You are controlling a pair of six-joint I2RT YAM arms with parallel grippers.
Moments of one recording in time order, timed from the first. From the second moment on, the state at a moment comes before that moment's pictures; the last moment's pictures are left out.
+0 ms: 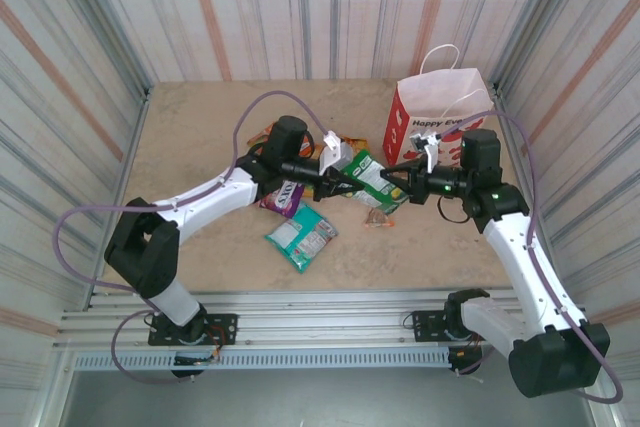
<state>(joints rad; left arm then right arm) -0.69 1.62 1.18 -0.05 0.90 0.29 0.17 0.99 0.91 -0.46 -0.94 0.01</state>
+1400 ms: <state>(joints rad) -0.68 2.10 1.91 0.42 0.70 -0.08 -0.04 0.58 0.37 0.09 -0.47 0.52</state>
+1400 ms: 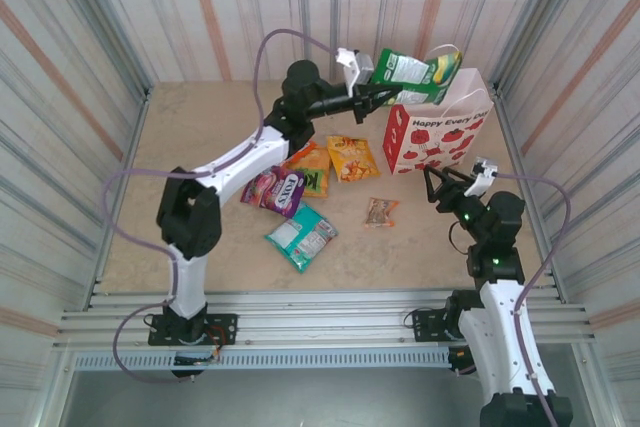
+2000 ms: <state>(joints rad) -0.75 2.52 2.42 0.16 0.52 -0.02 0.05 0.65 0.37 0.13 -0.44 0.51</state>
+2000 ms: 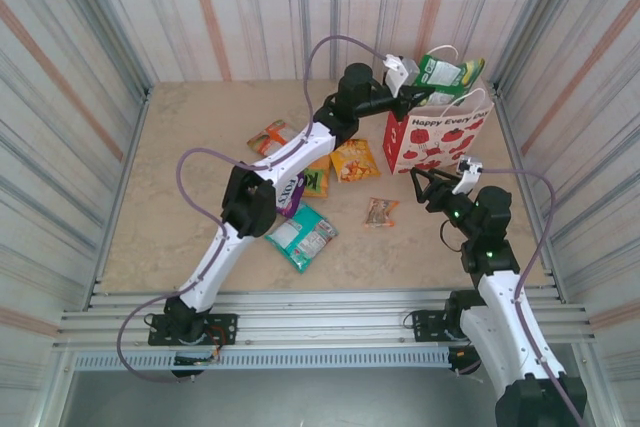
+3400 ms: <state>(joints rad) -0.73 1.57 1.38 -0.13 0.28 -0.09 0.20 0.86 0.61 -0.43 -0.33 0.51</state>
